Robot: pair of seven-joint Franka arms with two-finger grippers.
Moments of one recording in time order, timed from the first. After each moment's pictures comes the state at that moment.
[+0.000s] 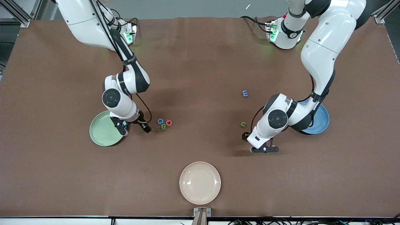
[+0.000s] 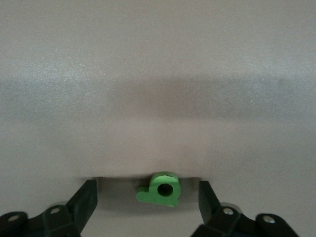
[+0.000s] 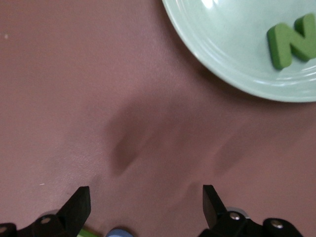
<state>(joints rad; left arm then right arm) -0.06 0.79 -0.36 -1.65 0.35 2.39 -0.60 0.45 0.51 -0.07 -2.04 0.18 2.56 1.15</state>
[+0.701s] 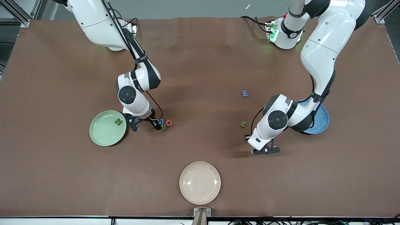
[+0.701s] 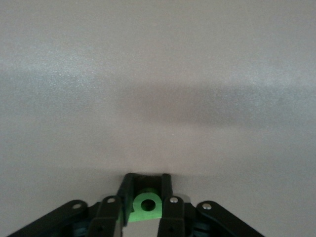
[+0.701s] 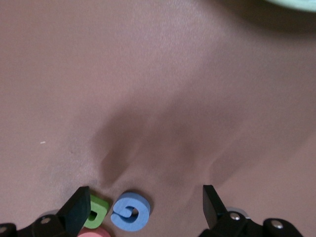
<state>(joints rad) -0.07 0.79 -0.36 -1.63 0.35 2.37 -0.67 0.54 0.54 -0.07 -2.03 0.18 2.58 1.27</state>
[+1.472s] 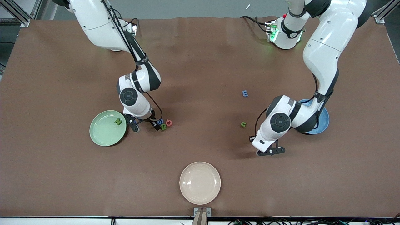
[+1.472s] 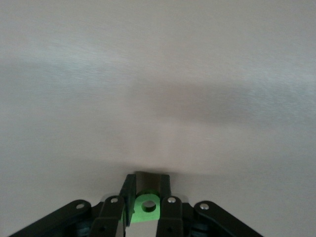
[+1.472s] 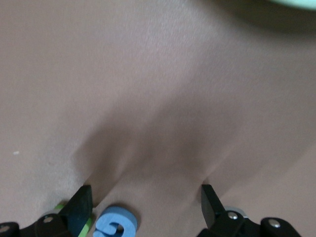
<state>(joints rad) -0.06 0.76 -0.34 -1.61 0.36 2.27 -0.68 0.55 0.56 -0.09 -2.03 0.17 2.58 1.27</state>
